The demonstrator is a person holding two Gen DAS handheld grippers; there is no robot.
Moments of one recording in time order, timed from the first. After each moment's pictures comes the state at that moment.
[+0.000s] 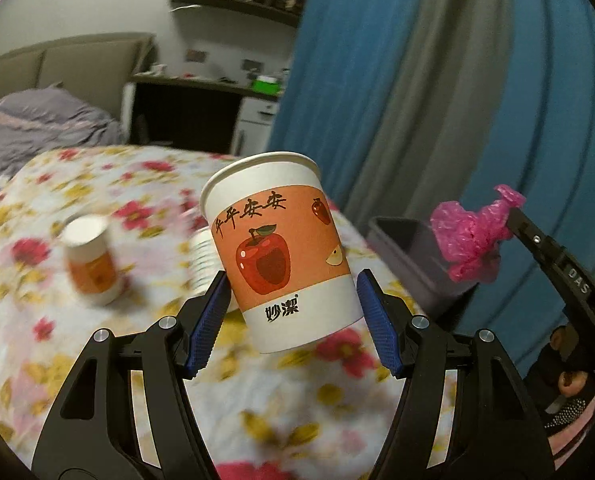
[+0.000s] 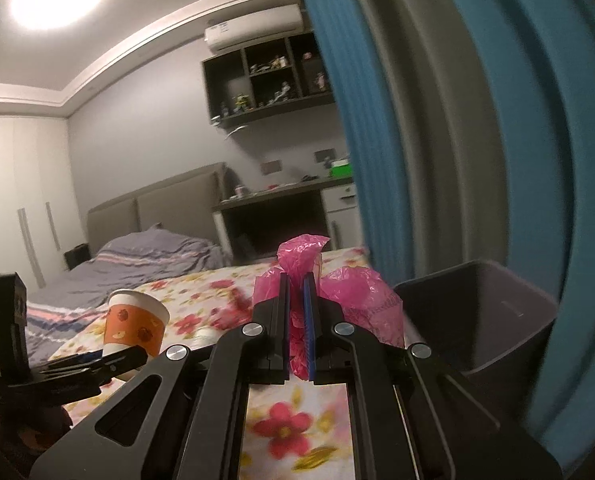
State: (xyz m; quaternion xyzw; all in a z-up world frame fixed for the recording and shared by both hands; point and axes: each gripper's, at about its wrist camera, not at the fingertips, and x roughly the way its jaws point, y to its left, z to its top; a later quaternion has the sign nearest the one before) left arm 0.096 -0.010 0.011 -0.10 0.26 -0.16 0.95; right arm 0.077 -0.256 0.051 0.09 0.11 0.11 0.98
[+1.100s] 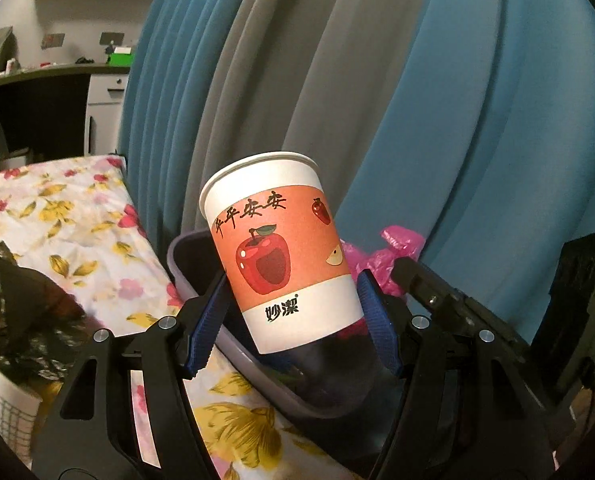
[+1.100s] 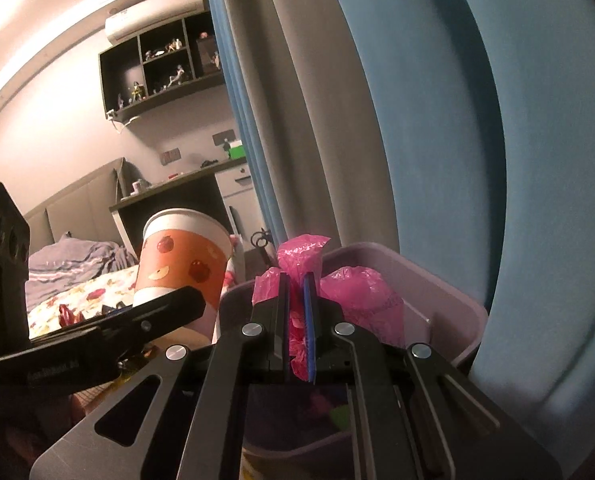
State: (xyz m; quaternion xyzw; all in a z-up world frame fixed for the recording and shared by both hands) left arm 0.260 -0.247 -0.014 -0.07 0.29 -0.37 0.88; right arm 0.175 -0.384 -0.008 0.13 0.17 -0.02 0.98
